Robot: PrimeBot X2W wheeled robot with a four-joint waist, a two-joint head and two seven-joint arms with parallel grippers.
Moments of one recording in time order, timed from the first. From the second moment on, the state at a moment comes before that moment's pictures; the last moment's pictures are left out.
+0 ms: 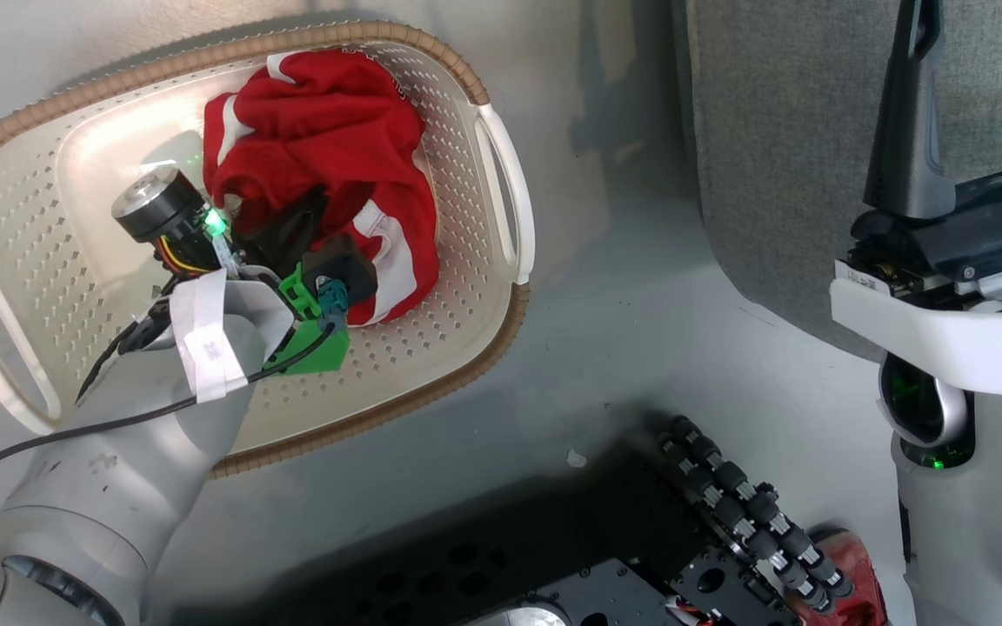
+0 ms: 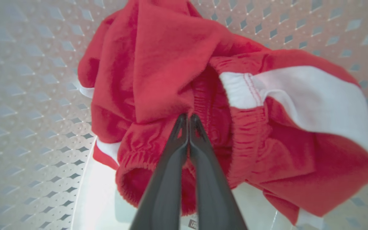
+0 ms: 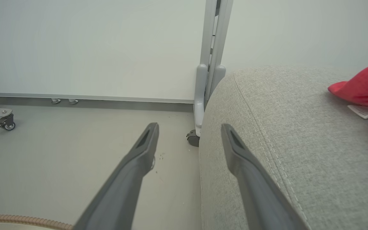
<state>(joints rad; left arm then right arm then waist) -1.00 0.22 -0.96 1.09 0.09 0.05 -0.26 -0.45 -0.05 0.05 -0.32 0.14 0.13 -0.26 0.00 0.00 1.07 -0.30</state>
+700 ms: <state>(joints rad) -0.79 0.20 -0.91 0.83 -0.05 0.14 -0.26 -0.42 -0.05 0.05 -0.25 0.10 0.13 -0.26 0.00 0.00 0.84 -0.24</state>
